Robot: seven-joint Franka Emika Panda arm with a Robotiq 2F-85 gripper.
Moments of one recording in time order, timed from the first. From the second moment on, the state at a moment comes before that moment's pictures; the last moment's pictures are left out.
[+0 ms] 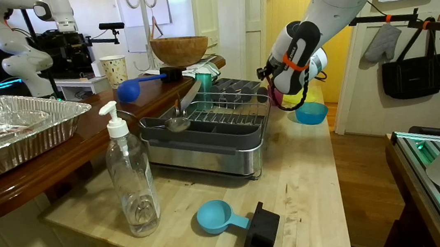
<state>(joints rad) 0.72 0.79 -1.09 -2.34 0.45 3.36 0.38</state>
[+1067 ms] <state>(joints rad) 0.76 0.66 -1.17 -2.35 0.45 3.35 0.30</state>
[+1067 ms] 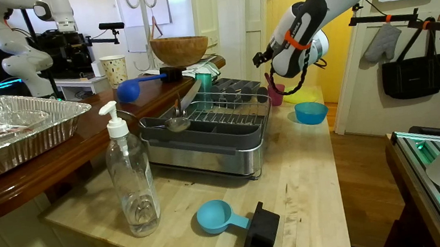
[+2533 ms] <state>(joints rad) 0.92 0.46 -1.52 -2.25 0.33 2.66 0.09</state>
